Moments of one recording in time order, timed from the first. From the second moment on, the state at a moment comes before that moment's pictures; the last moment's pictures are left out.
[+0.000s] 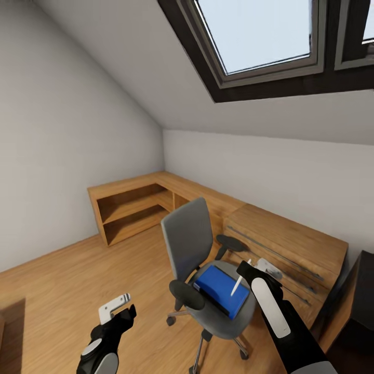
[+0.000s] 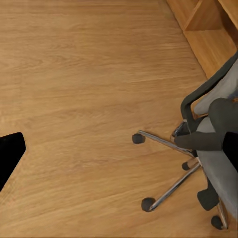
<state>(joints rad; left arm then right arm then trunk) -0.06 0.07 -0.33 -1.55 0.69 0.32 0.80 -0.43 0.00 0.15 -1.30 -0.84 0.41 -0.74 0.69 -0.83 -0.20</state>
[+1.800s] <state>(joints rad) -0.06 0.06 -0.40 -1.51 0.64 0.32 0.88 -0.43 -0.01 0.14 -1.30 -0.84 0.41 -0.74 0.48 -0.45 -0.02</state>
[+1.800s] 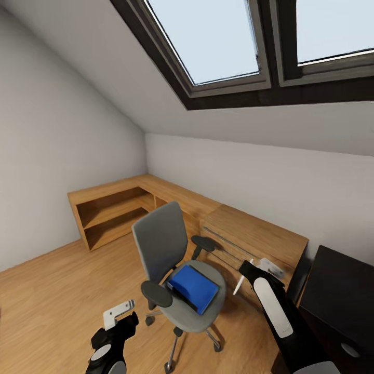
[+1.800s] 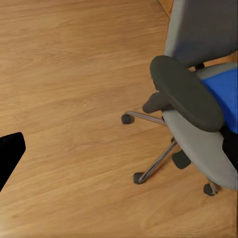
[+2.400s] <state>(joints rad) -0.06 0.06 -0.43 -1.51 0.64 0.32 0.88 -0.43 -0.03 0.07 -1.32 -0.84 0.41 -0.74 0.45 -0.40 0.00</state>
